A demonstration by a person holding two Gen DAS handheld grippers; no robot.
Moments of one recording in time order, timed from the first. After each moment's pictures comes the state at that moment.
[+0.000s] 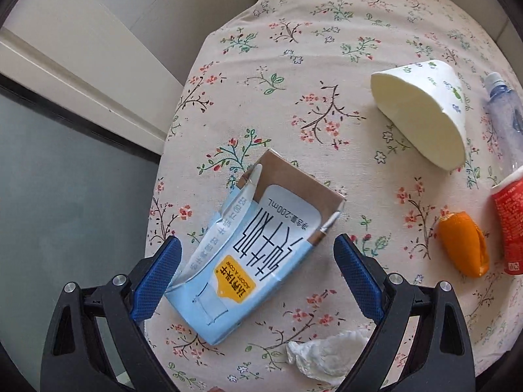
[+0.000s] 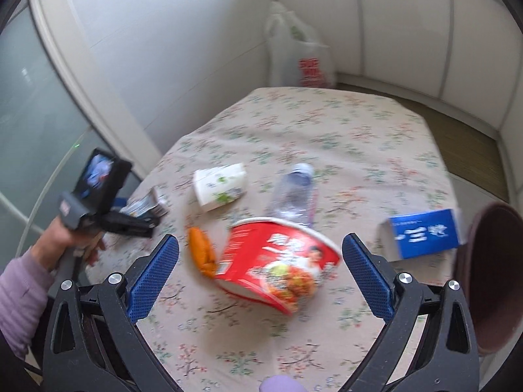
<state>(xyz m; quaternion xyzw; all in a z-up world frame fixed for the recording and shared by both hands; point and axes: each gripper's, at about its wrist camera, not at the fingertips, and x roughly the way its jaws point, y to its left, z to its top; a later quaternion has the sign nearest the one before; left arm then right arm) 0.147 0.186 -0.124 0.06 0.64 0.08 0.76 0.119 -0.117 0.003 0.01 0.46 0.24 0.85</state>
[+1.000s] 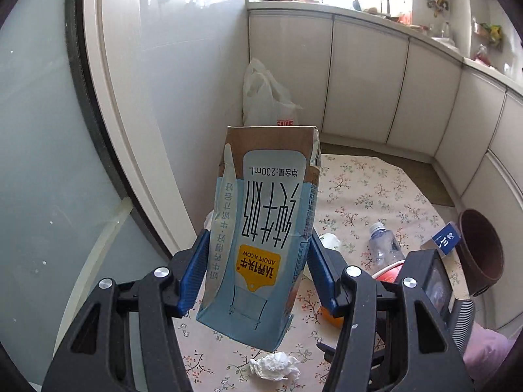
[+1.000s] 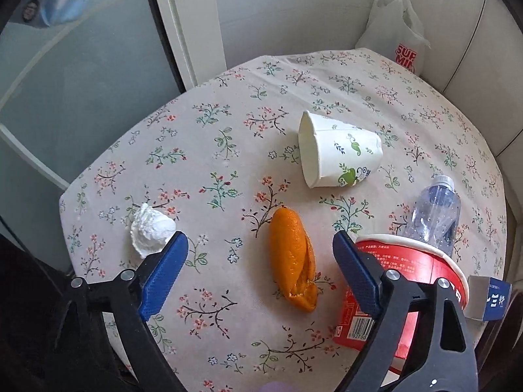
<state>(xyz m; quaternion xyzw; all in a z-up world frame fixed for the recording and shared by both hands) 0.064 0.179 0.084 0.00 0.36 0.02 0.93 0.109 0.048 -0.081 -0.18 0.51 0.31 0.78</state>
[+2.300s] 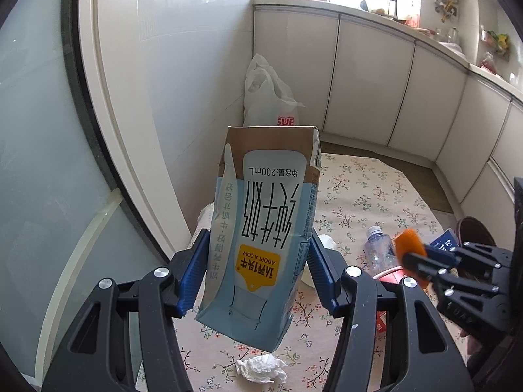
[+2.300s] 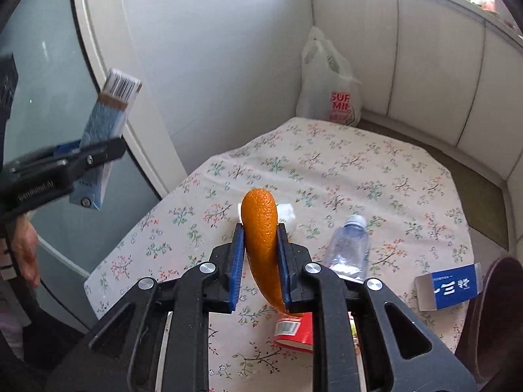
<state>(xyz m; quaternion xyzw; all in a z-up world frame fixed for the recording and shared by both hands) 0.072 0.164 0.067 -0.02 0.36 0.03 0.93 0.116 -0.046 0.032 -0.03 0.39 0.25 0.88</state>
